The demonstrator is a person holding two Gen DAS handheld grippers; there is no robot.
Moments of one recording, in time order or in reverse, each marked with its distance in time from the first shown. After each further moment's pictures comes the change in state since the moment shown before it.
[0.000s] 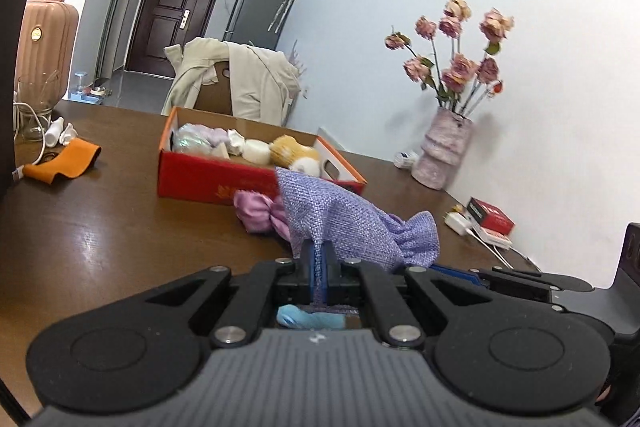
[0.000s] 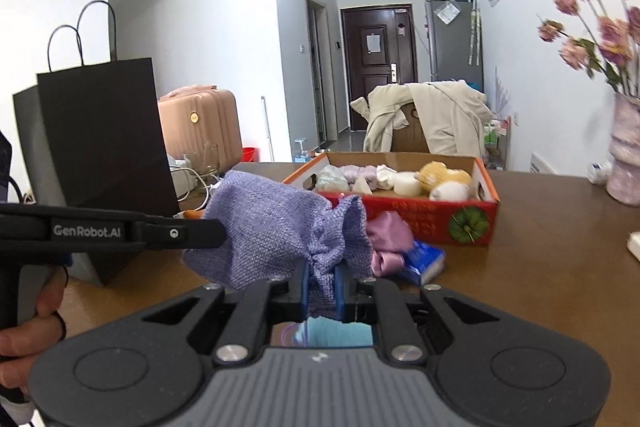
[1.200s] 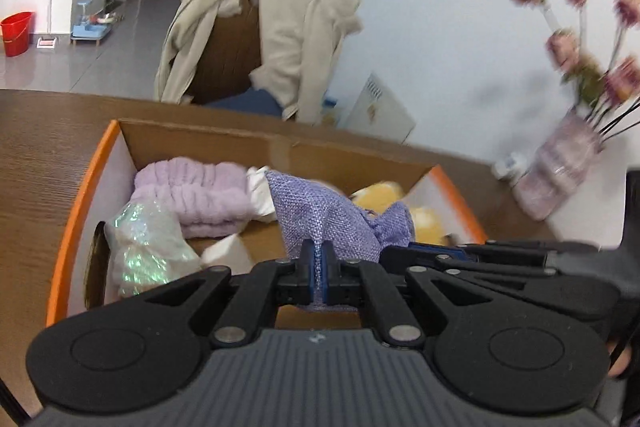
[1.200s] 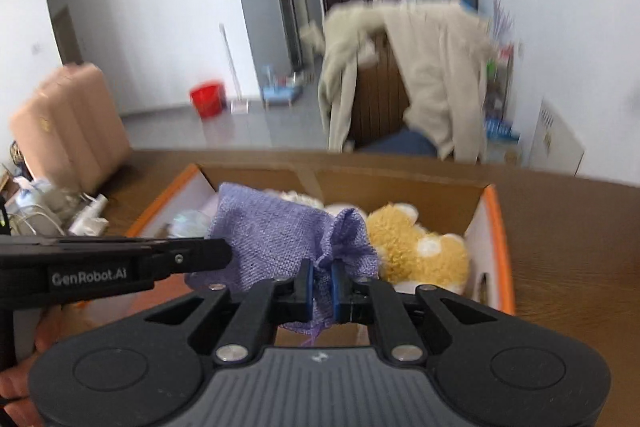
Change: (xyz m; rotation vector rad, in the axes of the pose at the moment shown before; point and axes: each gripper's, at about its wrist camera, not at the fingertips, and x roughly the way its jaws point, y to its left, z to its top) left arm 0.360 0.117 0.162 -0.078 0.298 0.104; right arm 0.351 -0.162 0.154 0.080 0.364 -0.014
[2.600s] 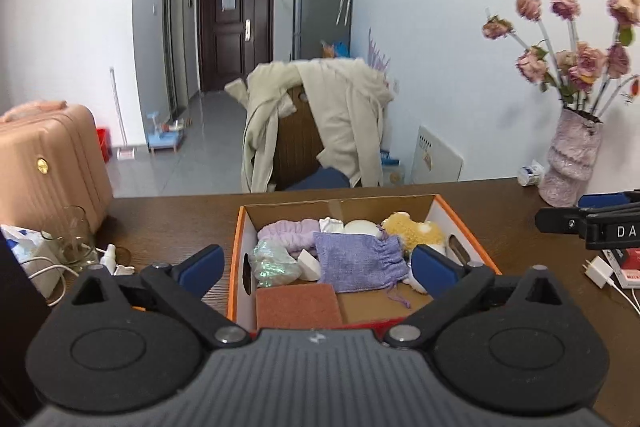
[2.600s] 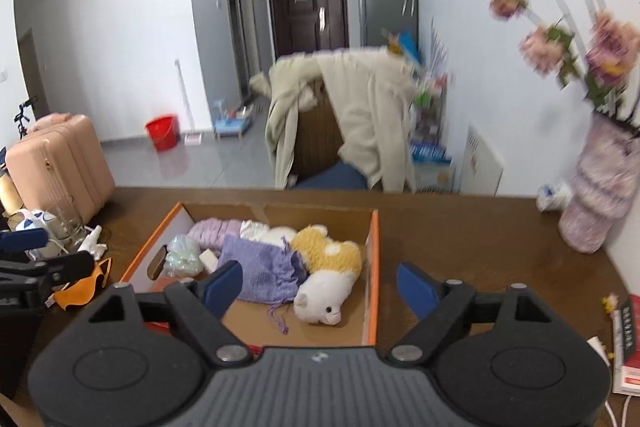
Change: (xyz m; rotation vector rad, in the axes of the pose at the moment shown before) left arm -0.213 -0.083 -0.056 0.197 -0.266 0.268; right arm -0.206 0.003 -0.041 0.023 -0.211 -0.181
